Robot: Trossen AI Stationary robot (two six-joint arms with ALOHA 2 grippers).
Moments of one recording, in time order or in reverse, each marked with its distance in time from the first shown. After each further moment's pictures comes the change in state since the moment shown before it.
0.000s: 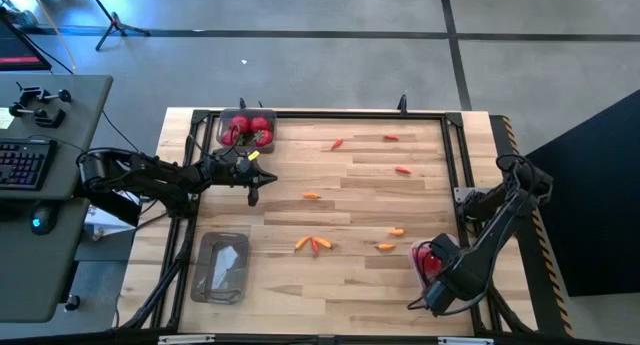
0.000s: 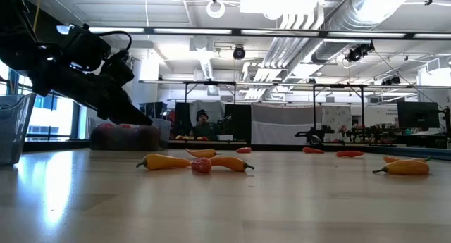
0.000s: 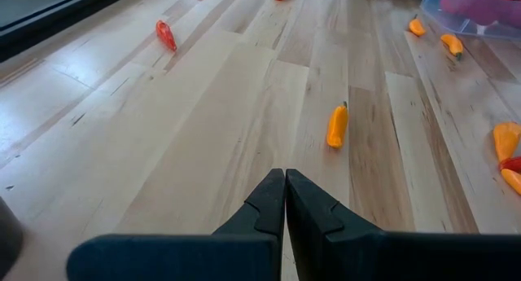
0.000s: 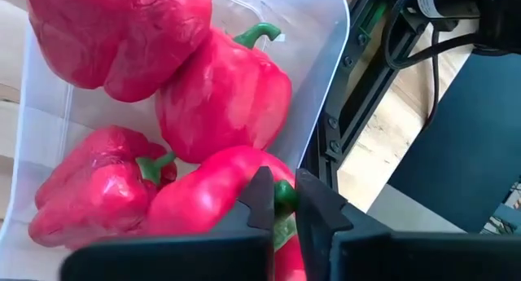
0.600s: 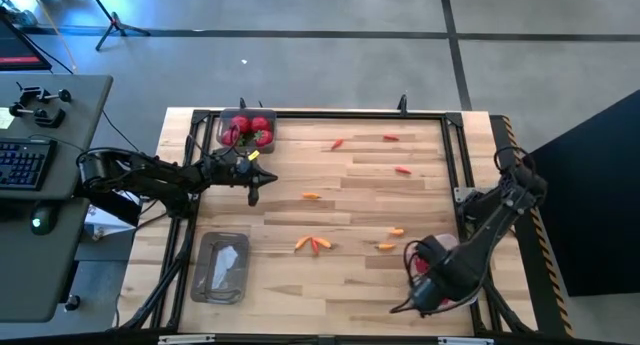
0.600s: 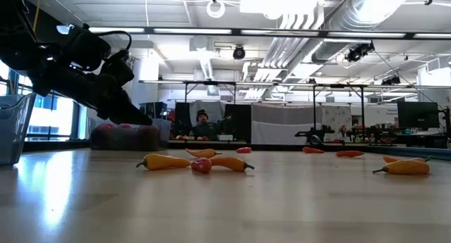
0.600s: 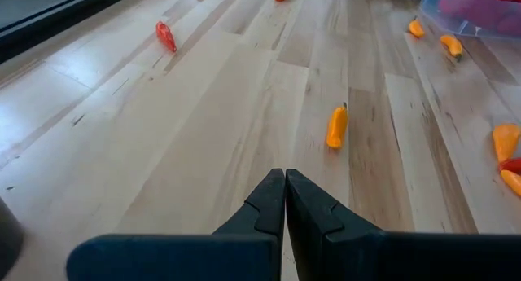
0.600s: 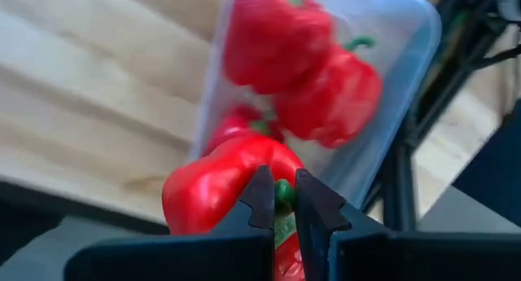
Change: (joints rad) left arm 0.000 0.000 0.000 0.003 0.000 -0.002; right arm -0.086 0.056 0.238 0.000 0.063 -0.023
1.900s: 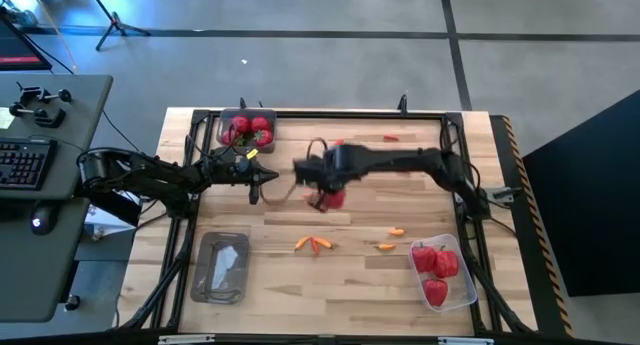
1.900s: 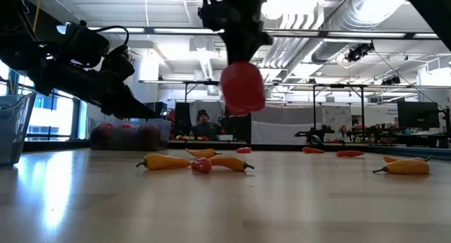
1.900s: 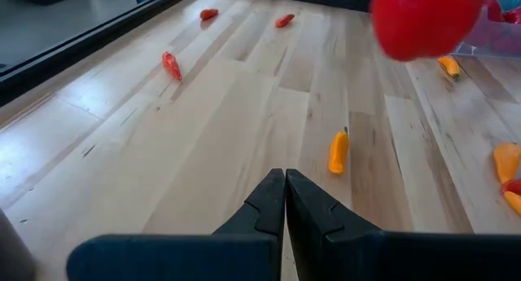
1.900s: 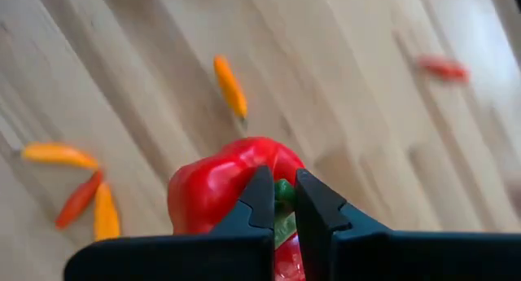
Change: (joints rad) left arm 0.000 0.000 0.000 0.065 -0.007 0.009; right arm -0.820 0.468 0.641 0.213 0.358 -1.363
